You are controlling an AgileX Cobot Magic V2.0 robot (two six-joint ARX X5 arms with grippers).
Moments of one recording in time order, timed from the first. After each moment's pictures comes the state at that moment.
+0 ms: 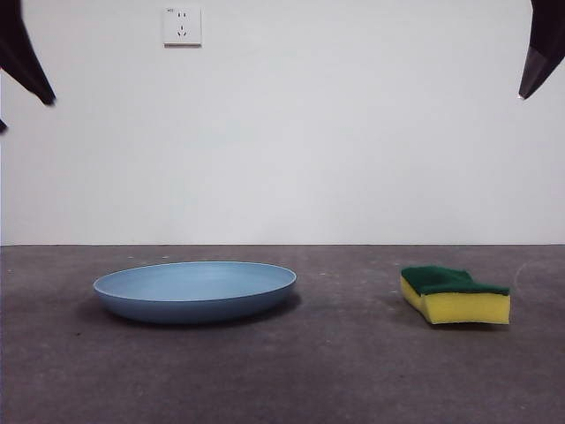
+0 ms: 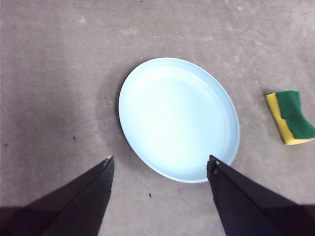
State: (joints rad) left arm -0.05 1.07 0.90 -0.61 0.40 -0.10; right arm 0.13 1.06 1.01 -0.83 -0.18 0.01
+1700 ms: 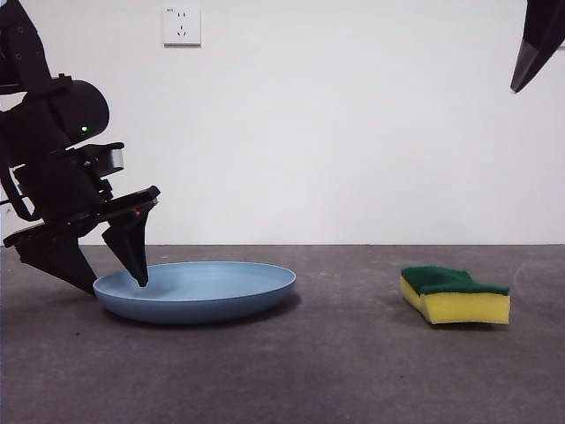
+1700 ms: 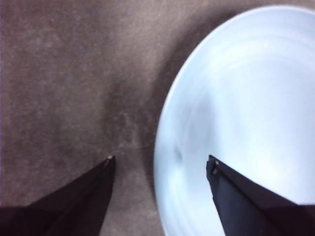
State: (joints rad) left arm -0.19 1.83 1.13 -0.38 0.23 -0.11; right arm 0.13 1.06 1.01 -0.83 -0.24 0.05
